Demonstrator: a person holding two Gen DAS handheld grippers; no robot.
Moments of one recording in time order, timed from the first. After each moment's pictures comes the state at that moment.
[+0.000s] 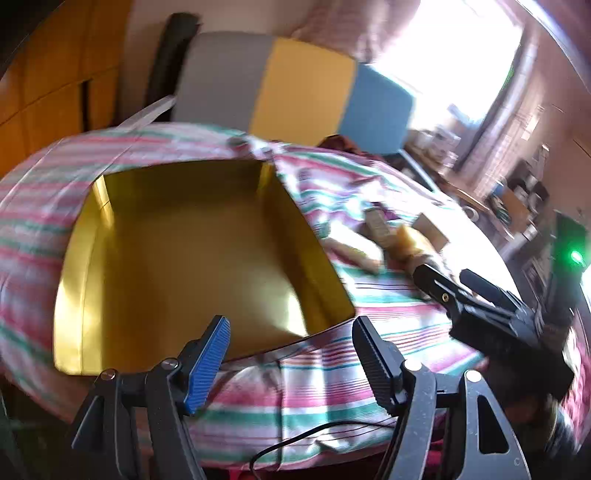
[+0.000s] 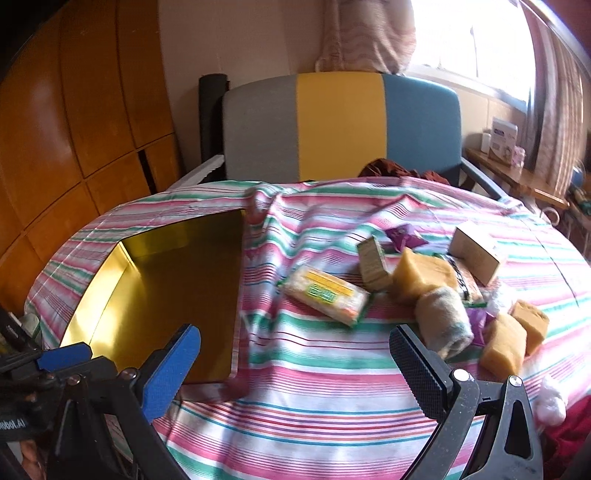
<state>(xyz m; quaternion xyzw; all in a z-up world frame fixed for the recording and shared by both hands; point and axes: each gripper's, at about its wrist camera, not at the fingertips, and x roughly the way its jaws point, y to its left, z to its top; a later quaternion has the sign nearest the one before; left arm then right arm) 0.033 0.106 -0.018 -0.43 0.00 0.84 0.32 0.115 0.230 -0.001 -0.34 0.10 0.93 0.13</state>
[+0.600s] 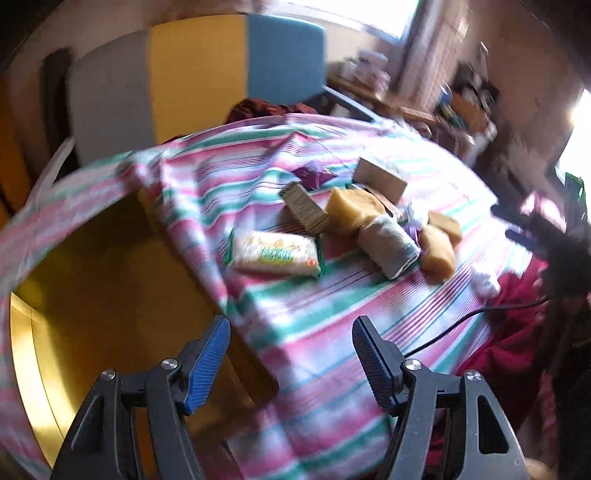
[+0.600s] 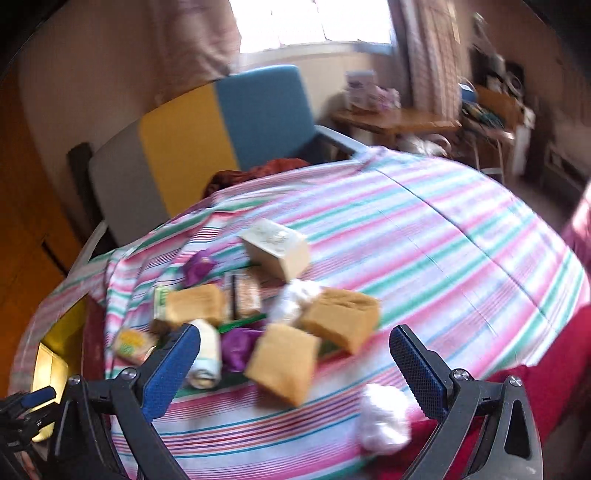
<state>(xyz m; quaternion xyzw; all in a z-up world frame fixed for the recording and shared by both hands) -0.001 0.244 -0.014 -0.44 0.18 0.77 0.43 0.214 0.447 -0.003 -0.31 0.28 0.86 0.29</state>
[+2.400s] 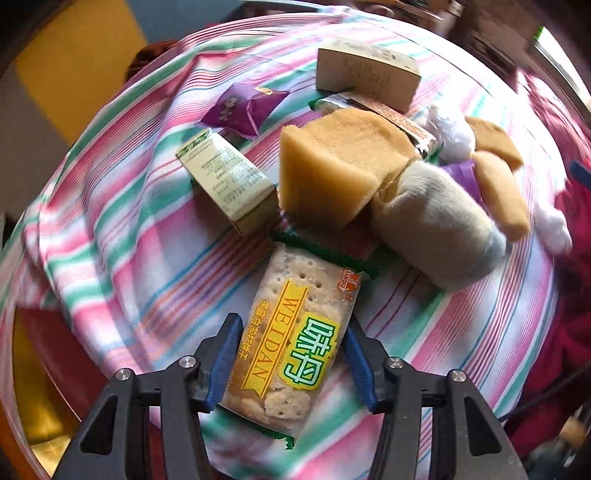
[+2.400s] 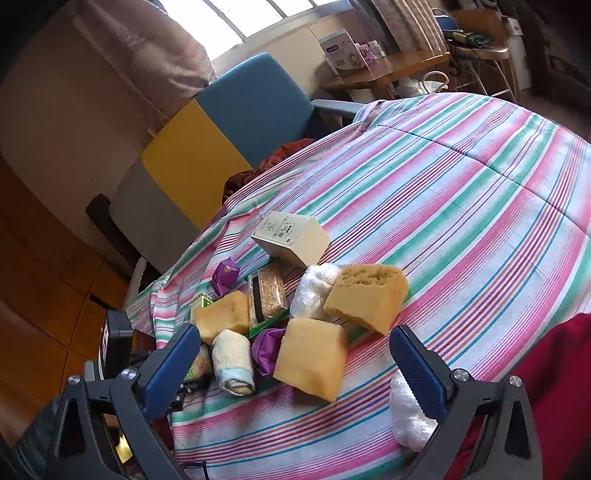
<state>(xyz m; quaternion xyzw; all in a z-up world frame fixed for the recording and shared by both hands) -0.030 0.343 -0.079 -0.50 0.36 0.66 0.44 0.228 0.473 -0.018 -0.27 0.39 0.85 0.23</state>
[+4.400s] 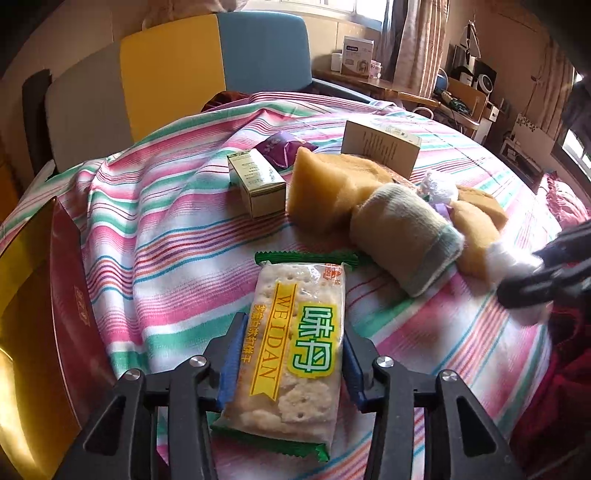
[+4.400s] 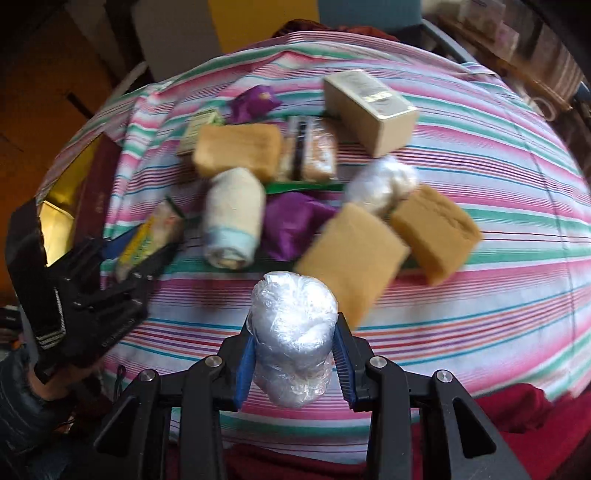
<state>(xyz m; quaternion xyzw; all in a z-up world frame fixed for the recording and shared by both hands) 0.013 0.325 -0.102 -0.41 0.19 0.79 0.42 0.157 0.422 -0.062 -0.58 0.19 0.79 0.11</state>
